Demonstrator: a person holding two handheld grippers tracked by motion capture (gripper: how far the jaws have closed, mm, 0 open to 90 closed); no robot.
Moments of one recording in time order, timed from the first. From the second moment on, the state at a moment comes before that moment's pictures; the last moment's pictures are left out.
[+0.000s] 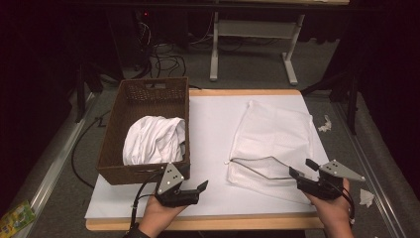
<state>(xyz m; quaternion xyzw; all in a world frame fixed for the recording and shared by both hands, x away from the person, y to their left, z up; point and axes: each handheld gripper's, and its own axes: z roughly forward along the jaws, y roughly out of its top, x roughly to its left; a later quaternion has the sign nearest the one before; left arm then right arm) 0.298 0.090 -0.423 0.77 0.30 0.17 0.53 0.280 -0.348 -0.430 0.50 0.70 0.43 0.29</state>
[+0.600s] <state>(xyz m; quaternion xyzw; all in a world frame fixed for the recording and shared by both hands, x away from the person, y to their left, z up) 0.297 0.115 -0.398 0.74 0.33 0.22 0.55 0.276 -0.359 -0.432 0.50 0.69 0.43 0.29</state>
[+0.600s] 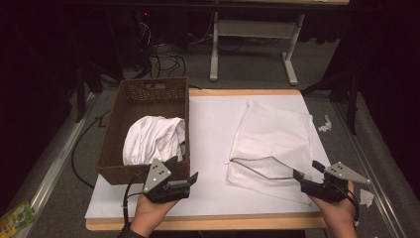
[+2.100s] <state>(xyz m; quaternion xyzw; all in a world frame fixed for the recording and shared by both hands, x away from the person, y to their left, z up) 0.335 0.183 -0.365 0.66 0.45 0.32 0.51 0.280 -0.362 -0.441 0.51 0.69 0.43 0.27</state>
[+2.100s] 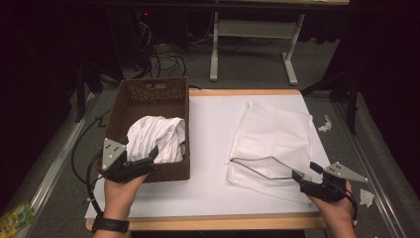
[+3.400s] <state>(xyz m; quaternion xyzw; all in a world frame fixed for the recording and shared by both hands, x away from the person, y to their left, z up) 0.484 0.170 -0.396 0.79 0.57 0.10 0.21 0.283 -0.368 -0.441 0.51 0.69 0.45 0.25</state>
